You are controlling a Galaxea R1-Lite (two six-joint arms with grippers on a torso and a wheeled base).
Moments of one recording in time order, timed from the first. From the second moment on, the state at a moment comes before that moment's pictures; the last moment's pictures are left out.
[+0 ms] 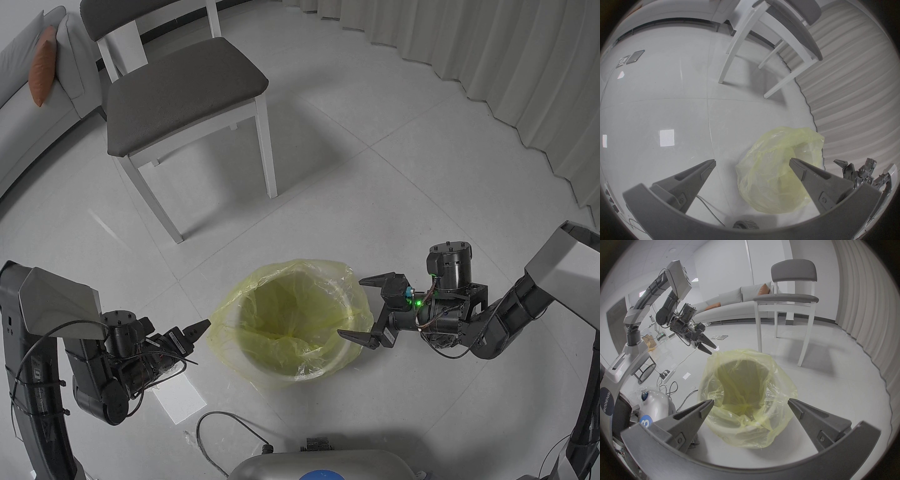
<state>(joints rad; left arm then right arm) -0.14 2.29 -0.36 -1.55 -0.22 -0.68 0.45 2.16 -0.93 -0.80 0.43 -0.59</state>
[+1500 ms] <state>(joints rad) -0.17 2.24 -0.27 -1.55 -0.19 -0.55 0.62 2.37 -0.89 -0.79 0.43 -0.62</state>
